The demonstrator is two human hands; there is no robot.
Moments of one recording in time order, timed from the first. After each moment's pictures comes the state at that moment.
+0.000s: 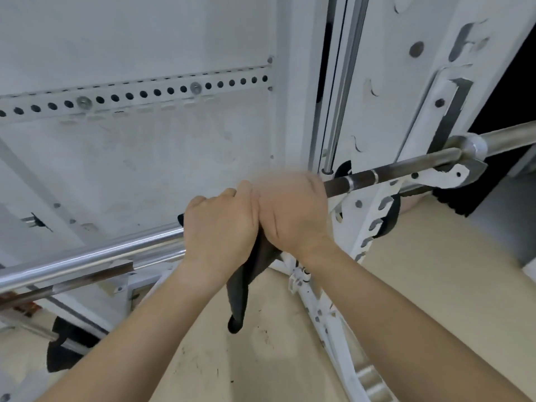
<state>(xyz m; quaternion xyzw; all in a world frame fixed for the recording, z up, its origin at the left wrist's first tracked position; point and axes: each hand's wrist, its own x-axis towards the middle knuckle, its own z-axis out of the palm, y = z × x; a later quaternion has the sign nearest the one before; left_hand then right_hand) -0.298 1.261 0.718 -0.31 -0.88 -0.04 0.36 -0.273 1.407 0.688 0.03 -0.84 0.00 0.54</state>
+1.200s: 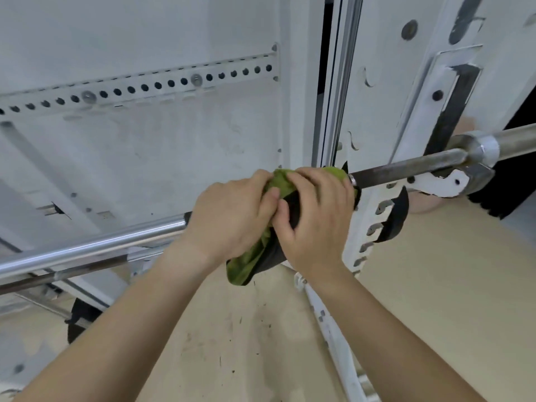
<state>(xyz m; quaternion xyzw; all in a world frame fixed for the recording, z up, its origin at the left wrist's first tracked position) -0.281 1.340 0.752 -0.35 -0.92 -0.13 0.13 -0.235 1.470 0.675 -0.09 -0.82 0.19 0.53</state>
